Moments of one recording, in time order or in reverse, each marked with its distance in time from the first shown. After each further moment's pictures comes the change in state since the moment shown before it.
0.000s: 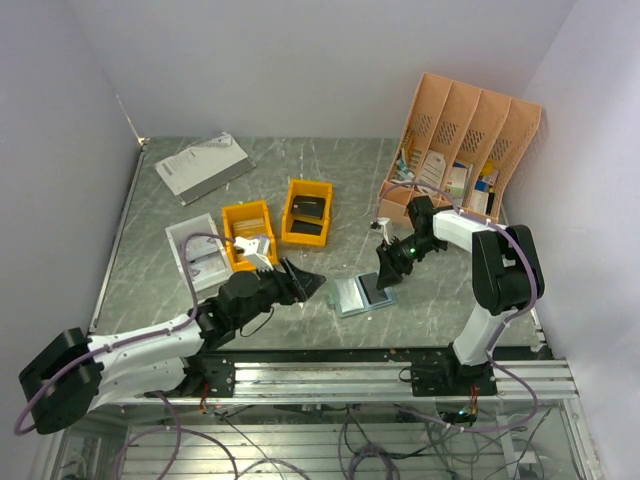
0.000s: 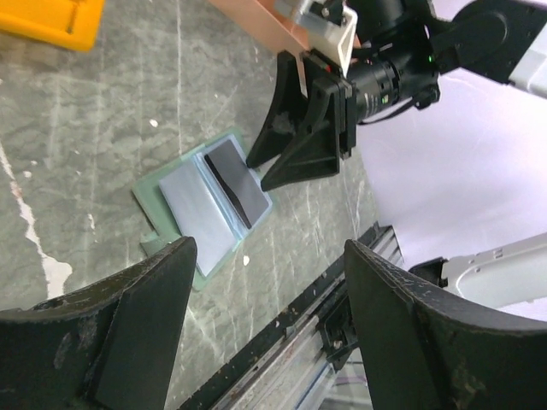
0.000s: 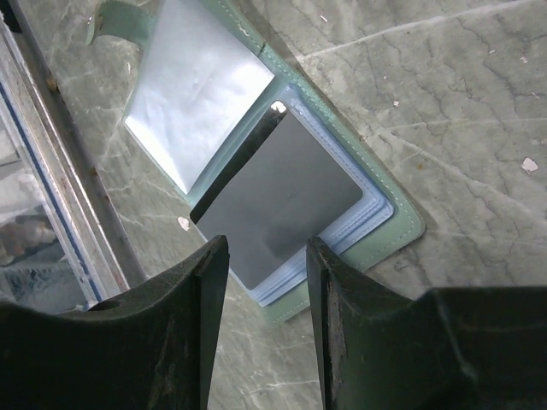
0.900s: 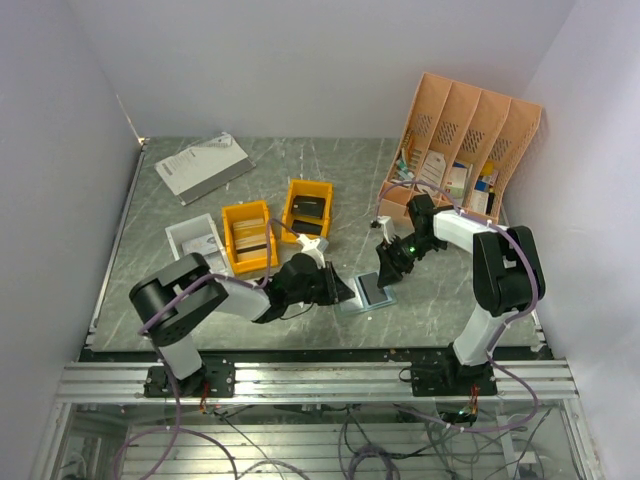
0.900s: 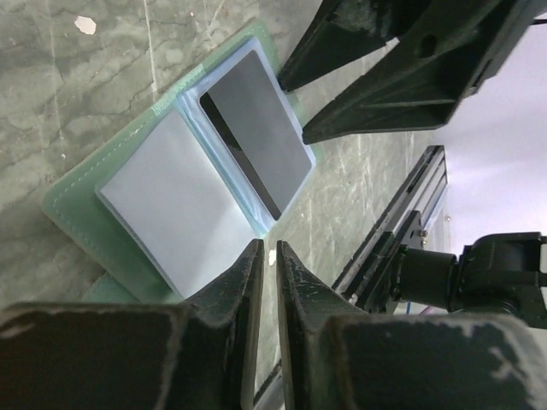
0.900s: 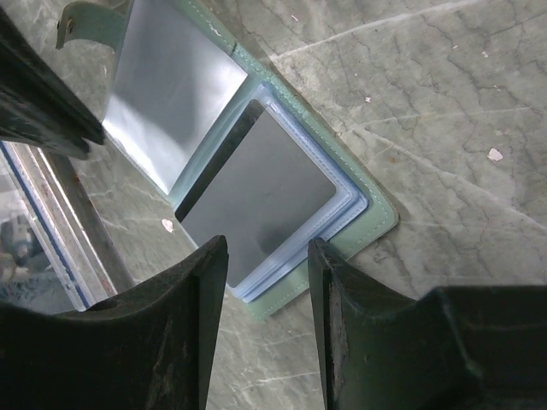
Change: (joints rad) left arm -0.014 0.747 0.266 0.235 0.314 -0.021; right arm 0.002 -0.011 0.003 0.029 0.050 0.035
